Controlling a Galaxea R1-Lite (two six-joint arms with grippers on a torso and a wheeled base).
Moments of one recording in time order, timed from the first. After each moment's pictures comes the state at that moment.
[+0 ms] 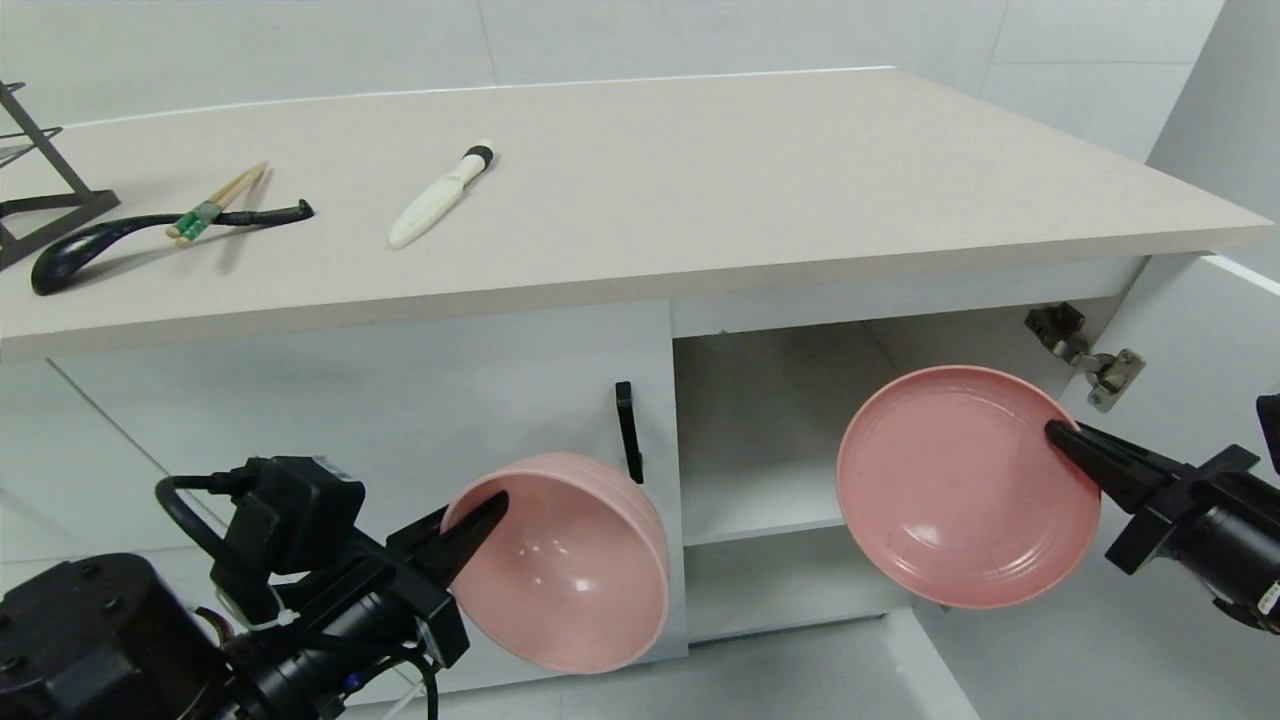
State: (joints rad) left arm -0.53 1.63 -0.05 -1.57 0.02 0.04; right arm 0.18 1.54 -0.09 -1.57 0.24 -0.05
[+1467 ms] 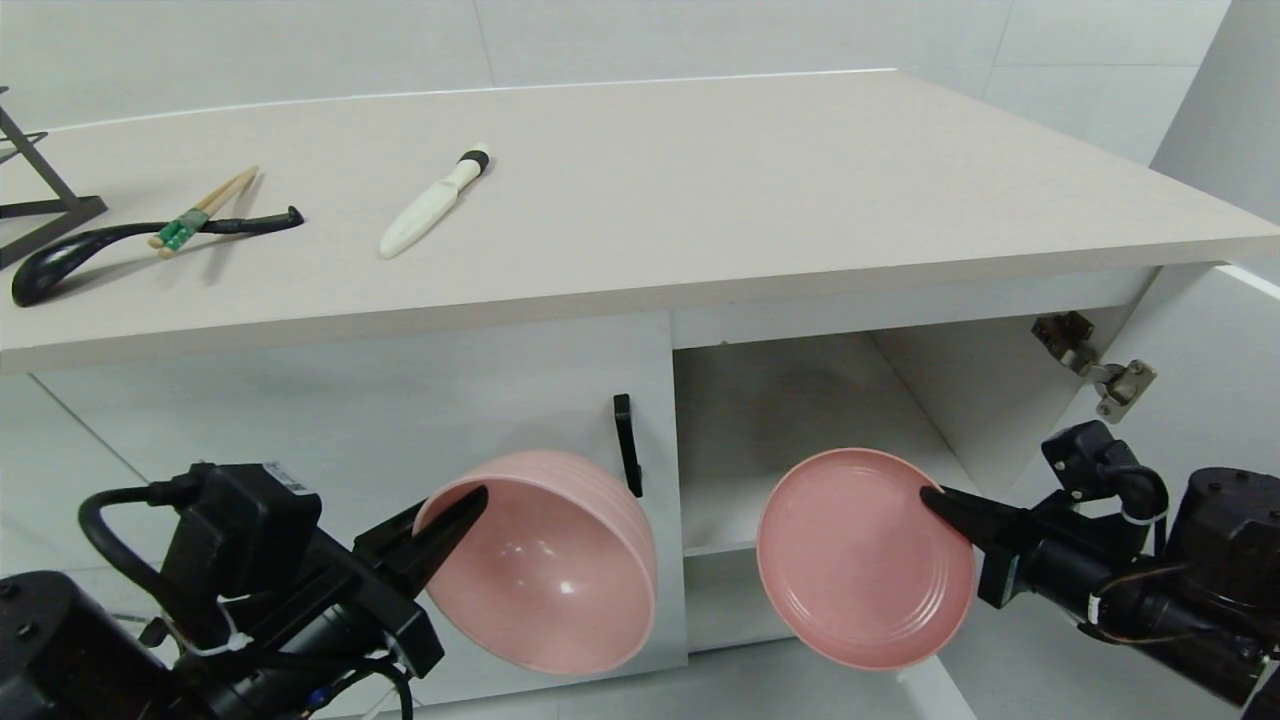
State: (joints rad) left arm -0.54 1.55 -0.03 -1.57 0.02 0.11; right arm 0.32 1.86 -0.17 -1.57 0.24 0.00
